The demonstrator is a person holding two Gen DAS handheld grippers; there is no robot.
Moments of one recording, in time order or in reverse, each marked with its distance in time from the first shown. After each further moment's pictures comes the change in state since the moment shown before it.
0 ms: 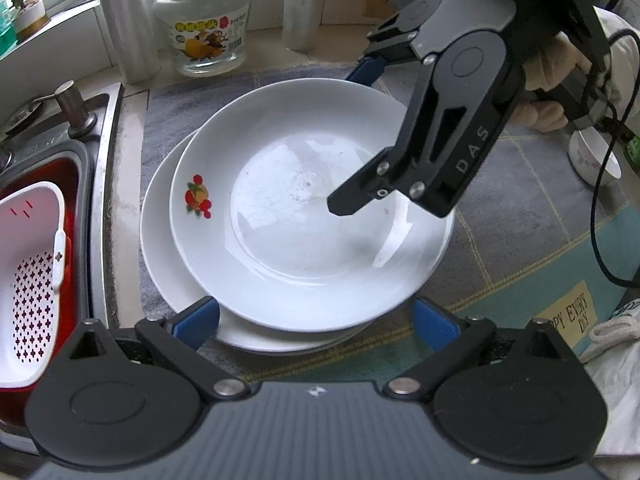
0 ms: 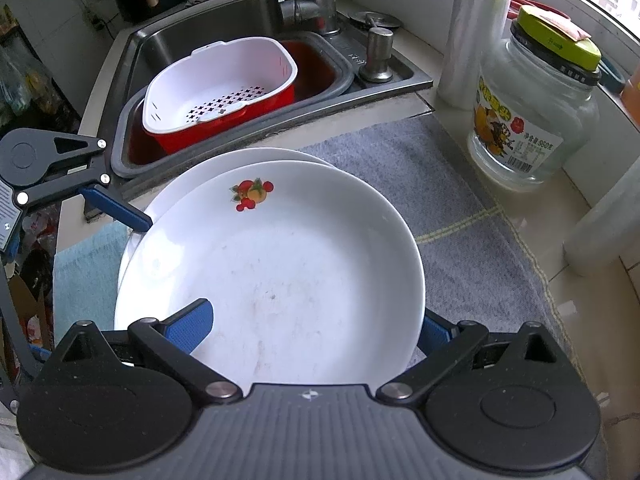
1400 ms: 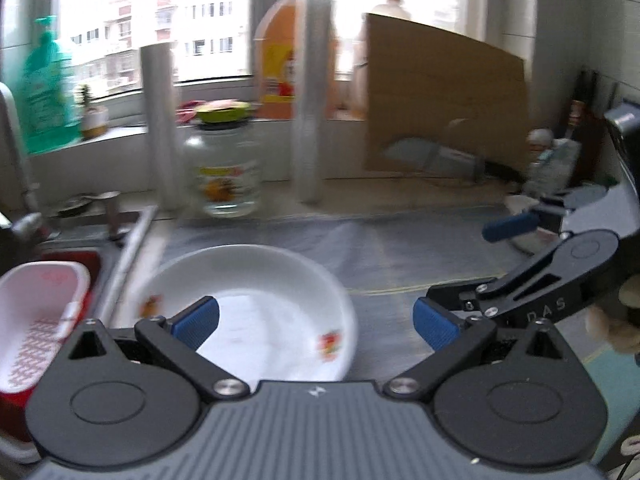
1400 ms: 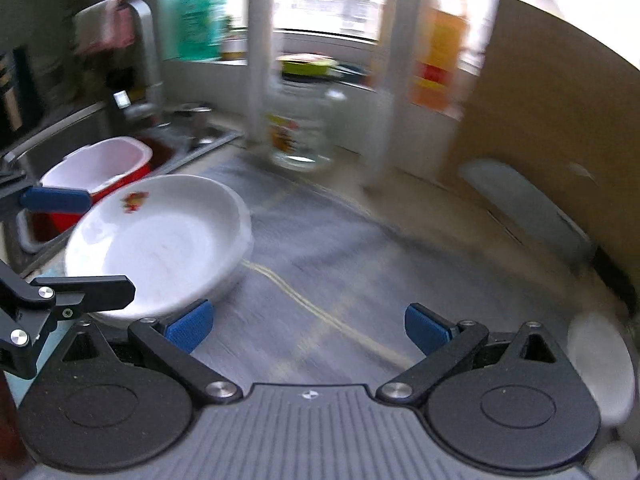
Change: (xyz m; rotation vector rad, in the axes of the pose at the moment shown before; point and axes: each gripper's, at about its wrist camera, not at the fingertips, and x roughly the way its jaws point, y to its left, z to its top) left arm -0.022 -0.077 -0.002 -0.079 -0.505 0.132; right arm -0.088 0.041 -0.154 0.438 -0.344 -0.506
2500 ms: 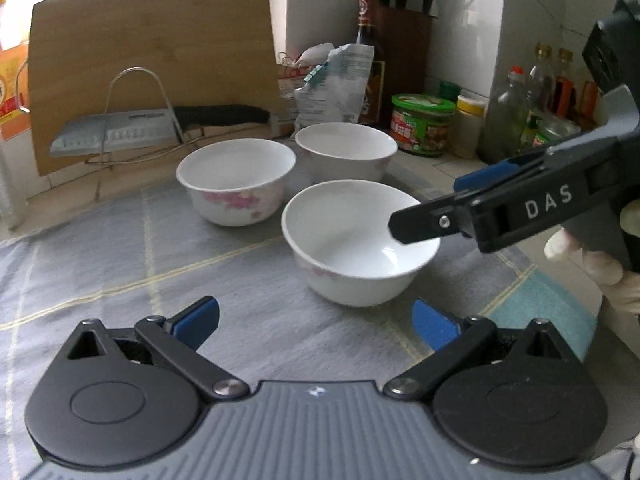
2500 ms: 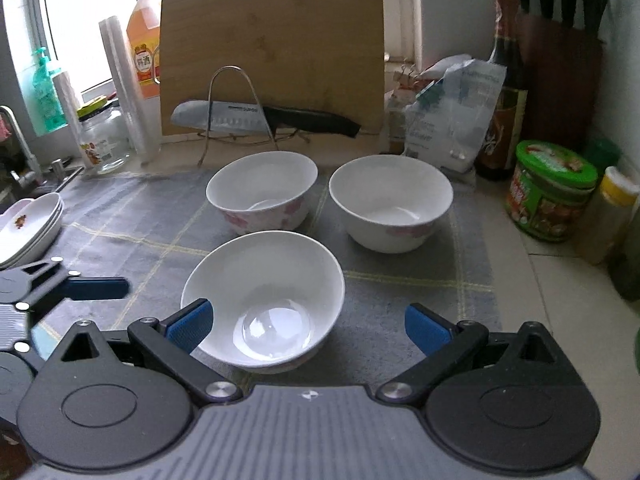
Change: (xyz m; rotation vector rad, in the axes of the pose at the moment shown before) left arm 0.082 -0.301 -0.019 0.232 0.080 -0.277; right arm -0.117 -0.244 -0.160 0.326 -0.032 -0.092
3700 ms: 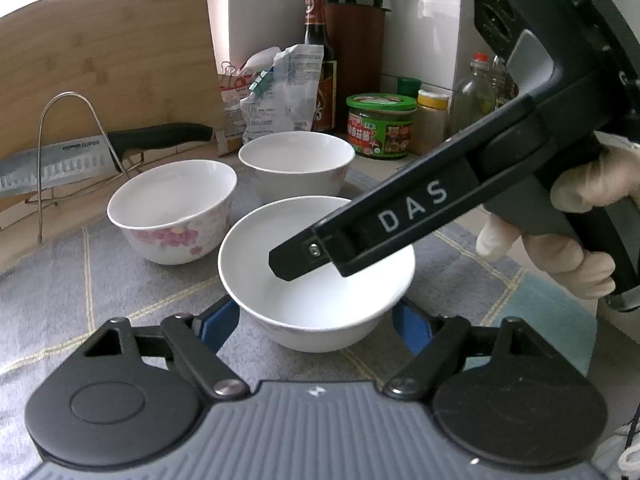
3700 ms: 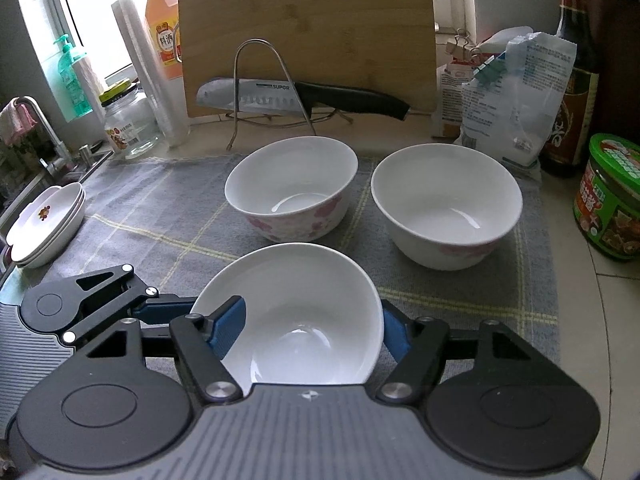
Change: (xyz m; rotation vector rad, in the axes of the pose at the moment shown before) left arm 0.030 -0.015 0.011 0.097 -0.030 -0.101; right arm 0.044 -0.003 0.026 -0.018 0.080 0.139
